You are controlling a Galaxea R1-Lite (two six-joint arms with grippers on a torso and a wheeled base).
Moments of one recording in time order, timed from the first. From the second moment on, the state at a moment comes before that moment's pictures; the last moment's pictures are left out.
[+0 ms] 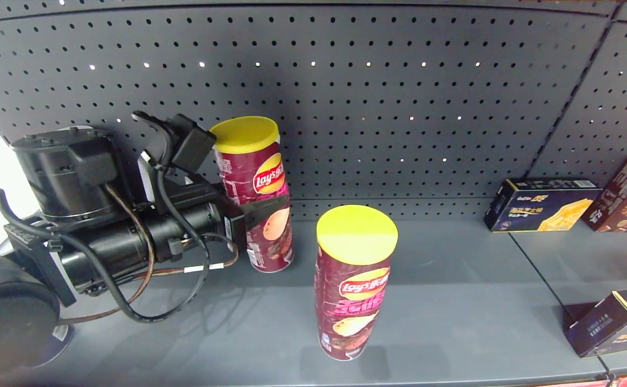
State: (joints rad) left arm -0.42 1.60 -0.77 -0.78 -0.34 0.08; right arm -0.15 0.09 0.00 0.00 0.02 0.00
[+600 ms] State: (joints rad) left arm -0.41 1.75 -0.91 -0.75 -0.49 0.16; right arm -0.15 0.09 0.00 0.00 0.02 0.00
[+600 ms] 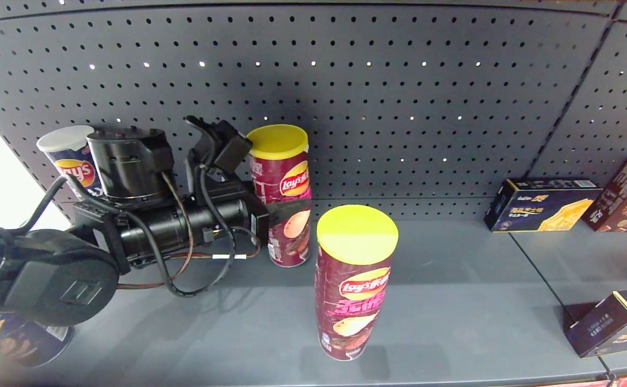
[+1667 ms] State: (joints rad) left arm -0.43 1.91 -1.08 -0.71 -0.51 0.16; right arm -0.15 0.09 0.00 0.00 0.02 0.00
